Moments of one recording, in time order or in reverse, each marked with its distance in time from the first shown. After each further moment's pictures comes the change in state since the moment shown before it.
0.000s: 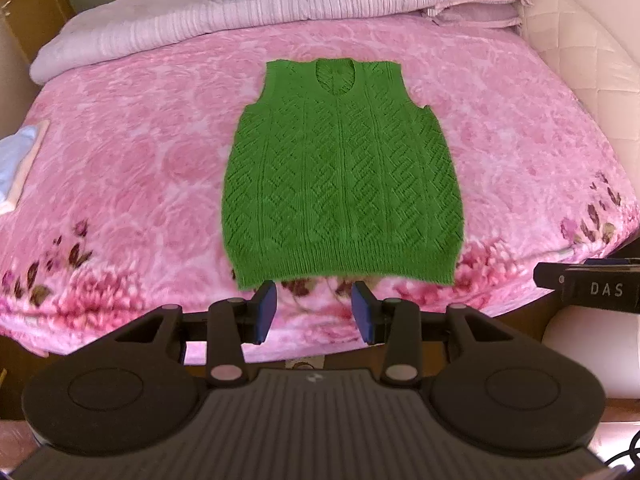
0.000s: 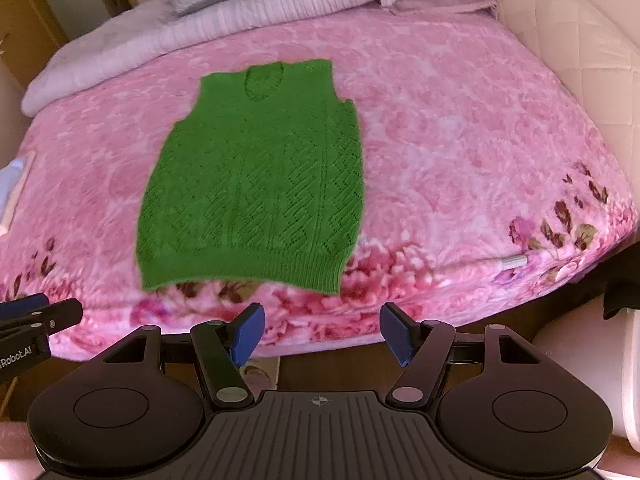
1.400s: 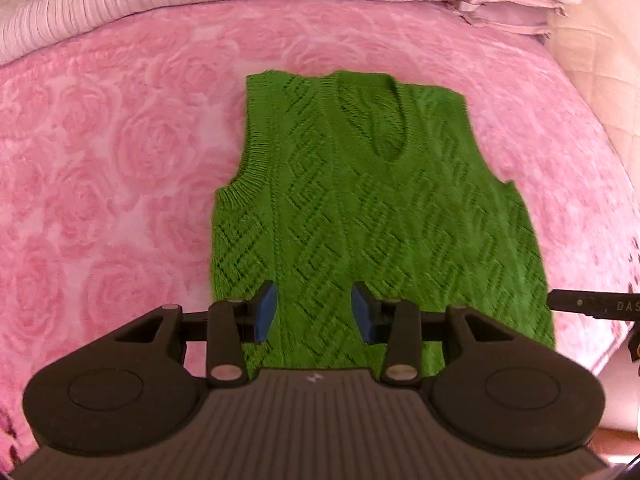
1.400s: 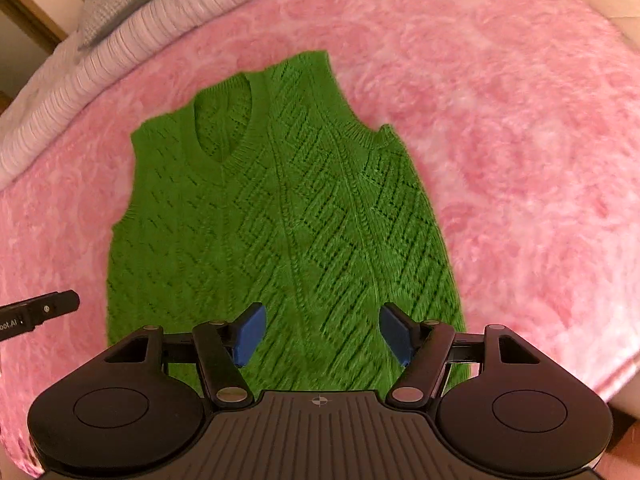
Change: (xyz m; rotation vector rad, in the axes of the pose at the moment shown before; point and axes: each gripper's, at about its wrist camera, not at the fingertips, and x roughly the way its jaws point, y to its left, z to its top) left arm 0.285 0.127 0.219 0.030 0.085 -0.210; right arm 0.247 -0.004 0.208 0.211 0.098 0.071
